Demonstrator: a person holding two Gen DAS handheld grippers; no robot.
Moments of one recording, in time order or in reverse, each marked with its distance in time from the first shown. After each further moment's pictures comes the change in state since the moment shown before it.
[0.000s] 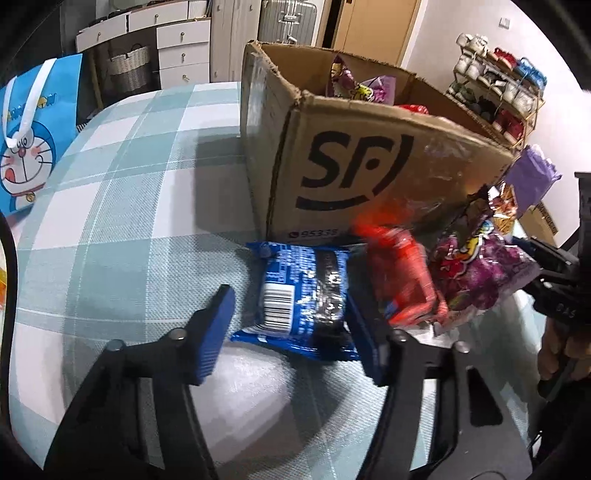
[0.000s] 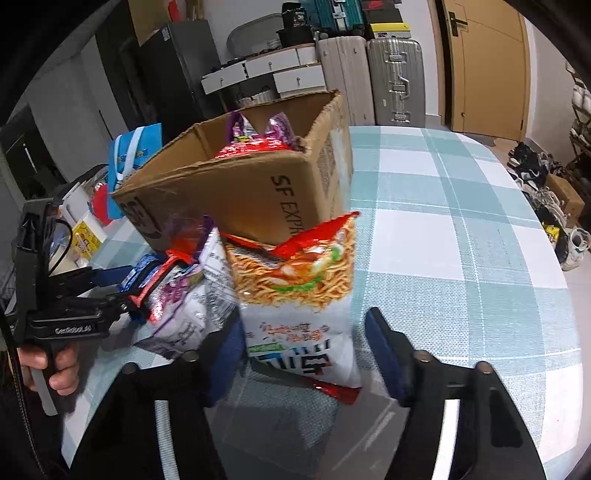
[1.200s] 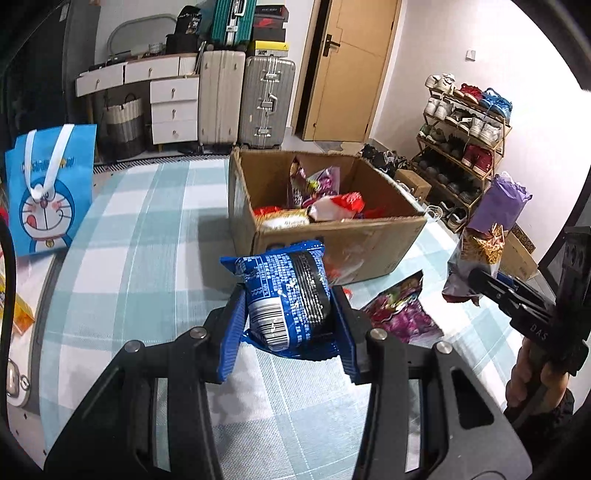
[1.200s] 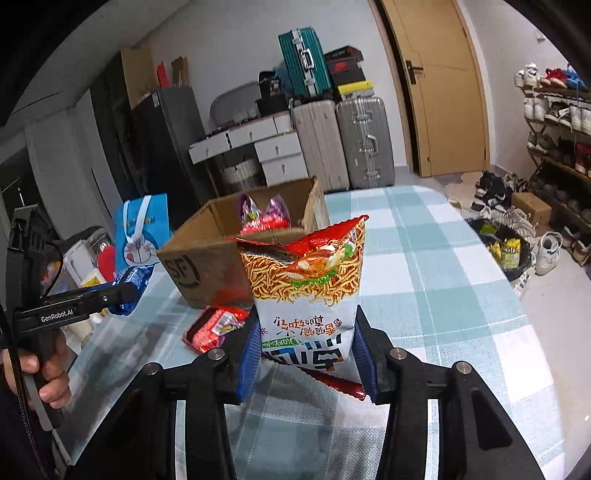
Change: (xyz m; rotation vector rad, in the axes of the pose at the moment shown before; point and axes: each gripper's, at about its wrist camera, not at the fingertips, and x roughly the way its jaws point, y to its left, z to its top) left arm -0.121 -0.020 0.006 0.046 -0.217 -0.054; right arm -0.109 0.026 -0.036 0.106 -0.303 -0.071
